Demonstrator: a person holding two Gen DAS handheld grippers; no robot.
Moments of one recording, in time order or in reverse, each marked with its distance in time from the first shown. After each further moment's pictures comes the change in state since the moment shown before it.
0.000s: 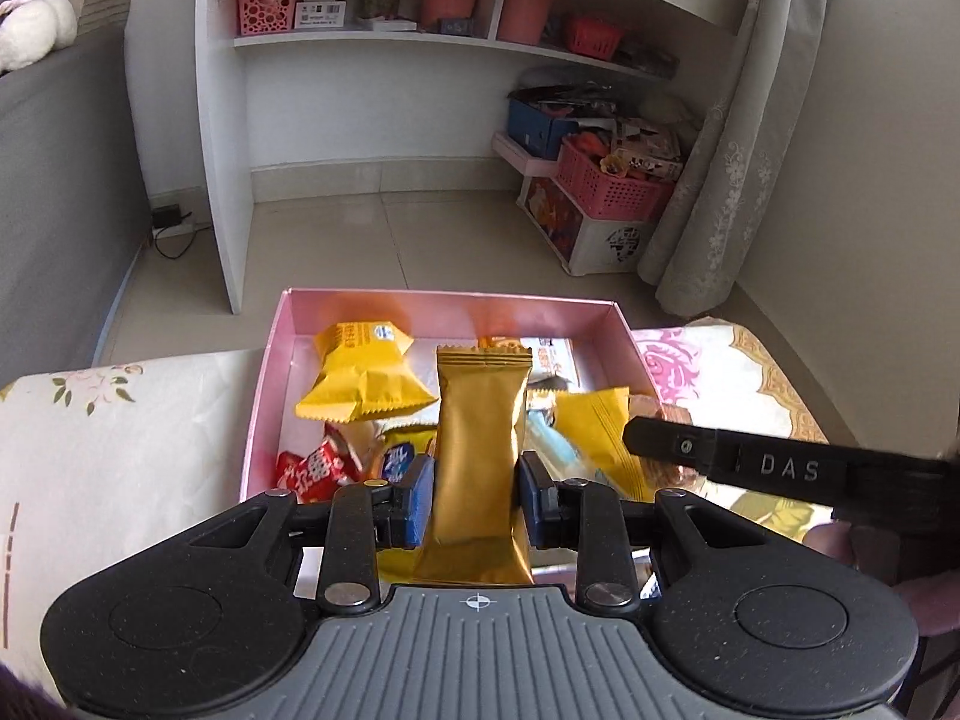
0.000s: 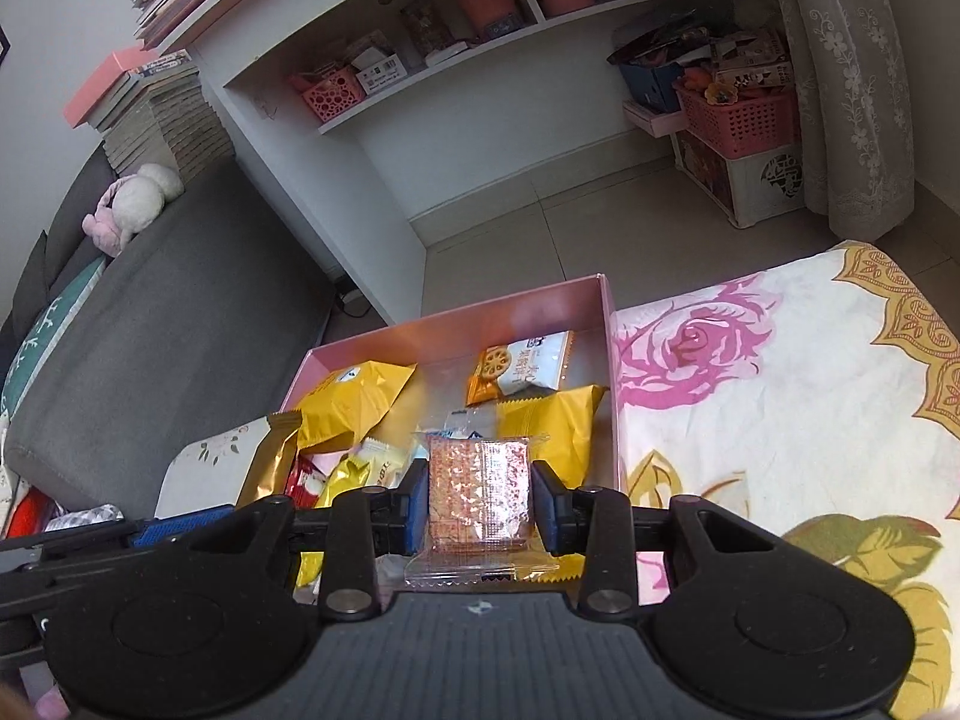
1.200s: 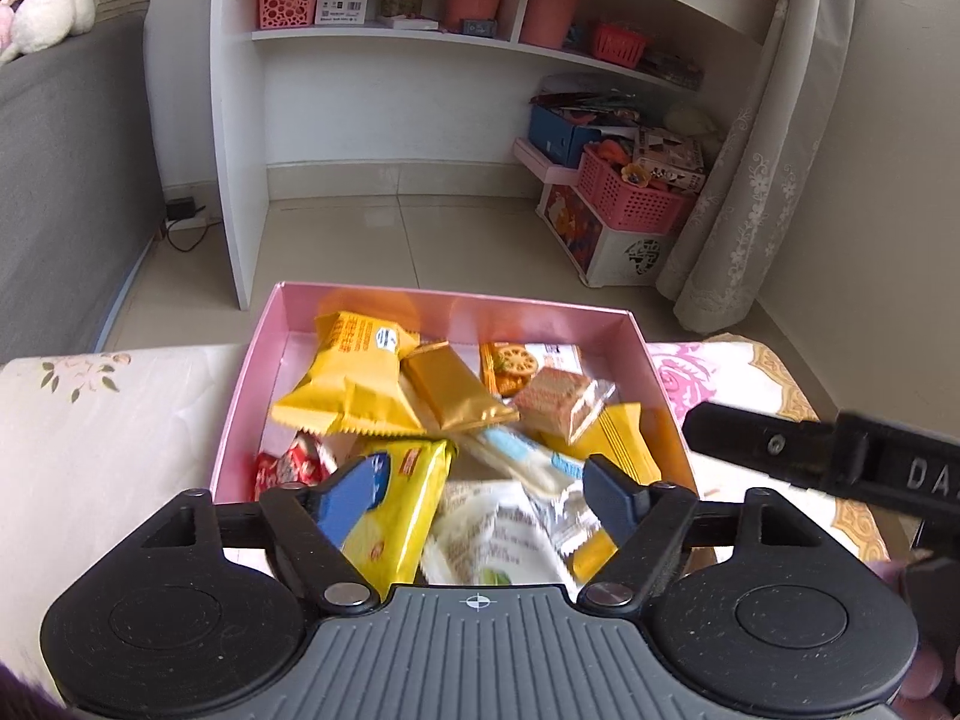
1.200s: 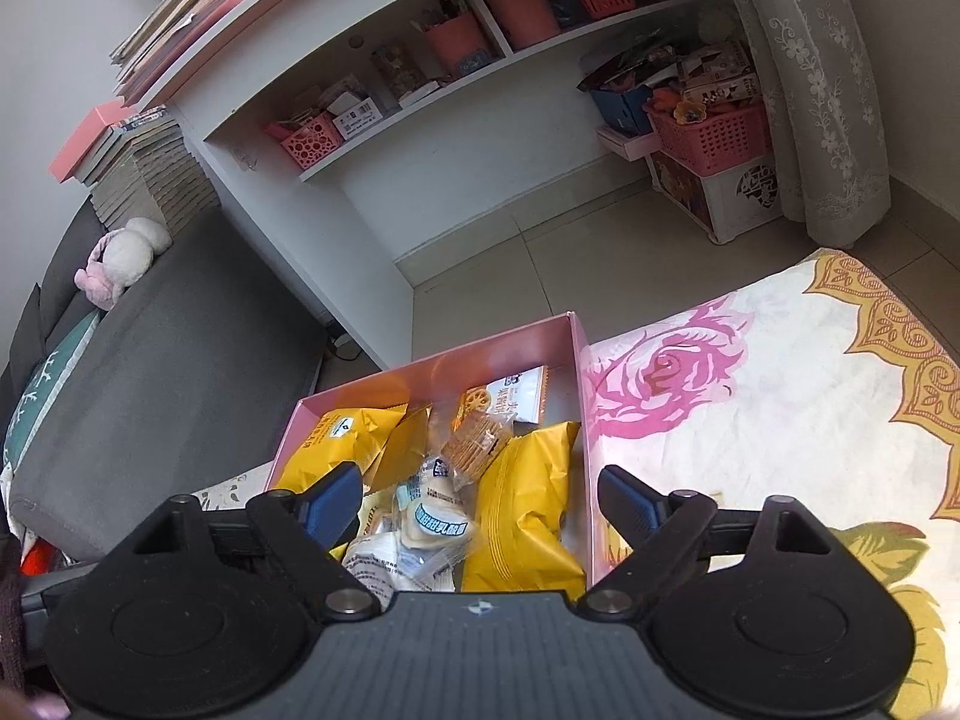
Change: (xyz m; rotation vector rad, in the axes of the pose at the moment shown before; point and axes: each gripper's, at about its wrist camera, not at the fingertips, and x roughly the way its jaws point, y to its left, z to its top) left arm 0.009 -0.008 -0.010 -0.046 -0.017 0.036; right arm -0.025 -0.003 0.004 0.039 -0.061 -0.027
